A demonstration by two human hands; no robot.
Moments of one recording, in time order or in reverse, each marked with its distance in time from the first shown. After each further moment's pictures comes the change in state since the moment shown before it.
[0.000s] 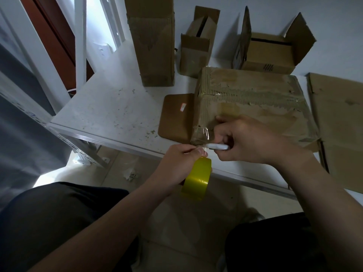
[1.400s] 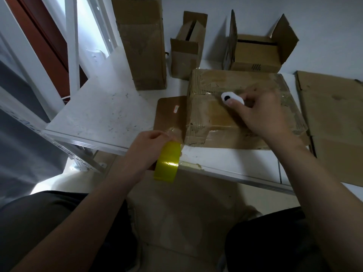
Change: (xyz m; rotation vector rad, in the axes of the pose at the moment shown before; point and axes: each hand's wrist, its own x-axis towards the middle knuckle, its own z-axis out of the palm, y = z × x) left_hand 0.000 0.018 -0.051 0.039 0.106 0.025; right_hand -0.001 0.051 -0.012 0.033 0.575 0.502
